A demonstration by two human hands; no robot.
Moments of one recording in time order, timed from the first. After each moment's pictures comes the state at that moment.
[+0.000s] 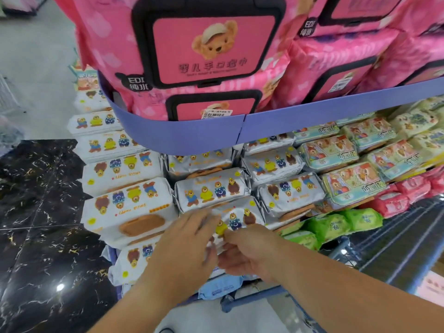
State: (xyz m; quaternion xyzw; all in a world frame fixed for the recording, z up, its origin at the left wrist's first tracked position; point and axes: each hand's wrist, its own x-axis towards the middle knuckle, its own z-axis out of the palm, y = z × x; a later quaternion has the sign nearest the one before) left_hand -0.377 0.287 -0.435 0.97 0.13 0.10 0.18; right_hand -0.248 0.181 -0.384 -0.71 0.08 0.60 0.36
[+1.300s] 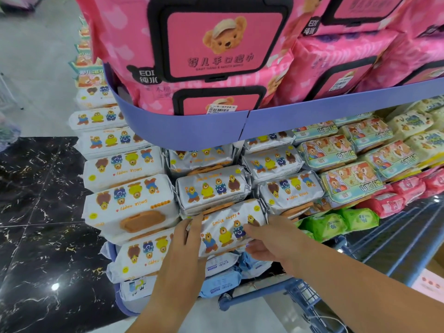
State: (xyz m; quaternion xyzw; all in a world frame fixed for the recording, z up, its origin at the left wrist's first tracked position) left_hand -0.392 0.255 -0.457 0.88 0.33 0.05 0.32; right_hand -0.220 0.150 -0.394 -0.77 0.06 0.50 0.39
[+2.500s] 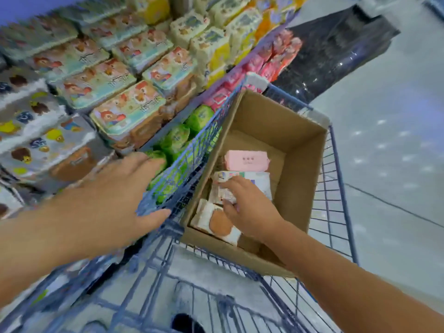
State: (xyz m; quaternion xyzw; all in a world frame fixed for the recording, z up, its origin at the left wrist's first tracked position) left_hand -0.220 0.059 -0.311 0.96 -0.09 -0.21 0.16; right_hand -0.182 -0.224 -0.397 -0.95 -0.19 0.16 0.17
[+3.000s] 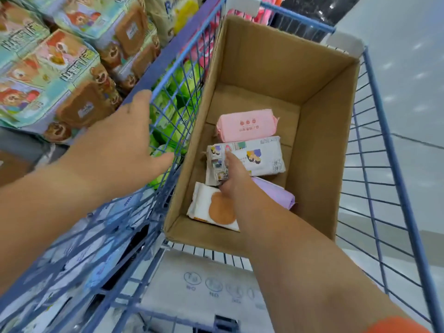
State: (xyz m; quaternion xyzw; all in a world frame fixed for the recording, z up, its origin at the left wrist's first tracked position) left_hand -0.111 -0.026 -0.391 0.97 -0.04 -0.18 0.16; right_hand -0.098 -0.223 -0.602 -0.39 0.53 0.19 0.73
